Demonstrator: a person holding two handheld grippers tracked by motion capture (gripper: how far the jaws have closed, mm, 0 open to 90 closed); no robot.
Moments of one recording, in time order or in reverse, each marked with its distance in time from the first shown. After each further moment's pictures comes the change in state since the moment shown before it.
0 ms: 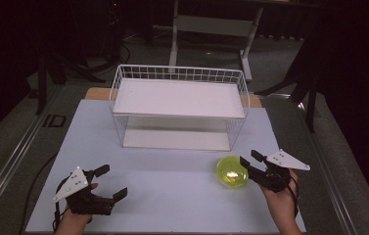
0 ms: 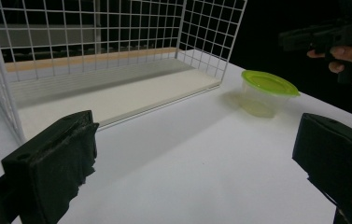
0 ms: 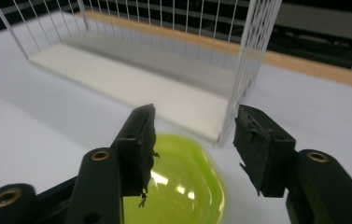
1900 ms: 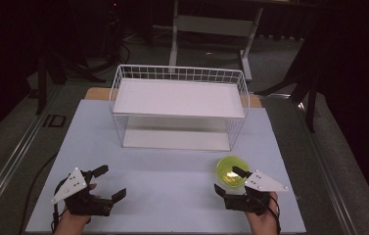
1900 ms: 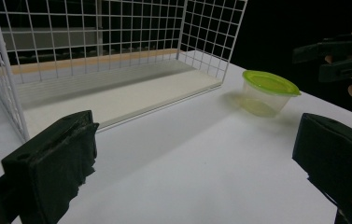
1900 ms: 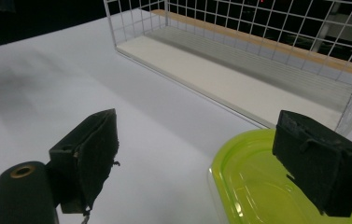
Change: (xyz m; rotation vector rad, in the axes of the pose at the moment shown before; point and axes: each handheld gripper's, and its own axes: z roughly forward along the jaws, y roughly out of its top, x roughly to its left) left arm 0.000 -0.001 -0.004 -0.007 0.011 0.010; right arm 0.070 -0.021 -0.003 -0.028 0.193 -0.085
